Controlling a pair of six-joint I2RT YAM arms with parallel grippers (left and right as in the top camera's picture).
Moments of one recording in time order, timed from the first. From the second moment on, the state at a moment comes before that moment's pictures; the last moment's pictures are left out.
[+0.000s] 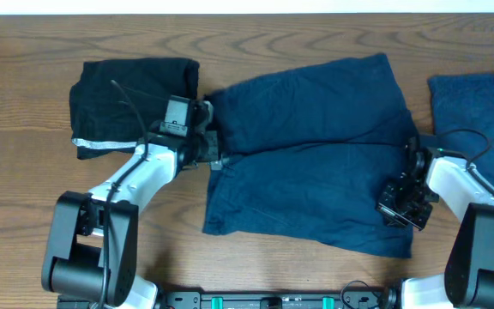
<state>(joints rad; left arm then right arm) -0.22 1.70 0.90 -0.28 0.24 -0.29 -0.17 1.65 0.78 -0.93 -0.04 0.48</state>
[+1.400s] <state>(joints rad) -0.19 1.89 0.90 0.03 0.44 -0.33 -0.38 1.65 0.80 -0.85 0.09 0.48</state>
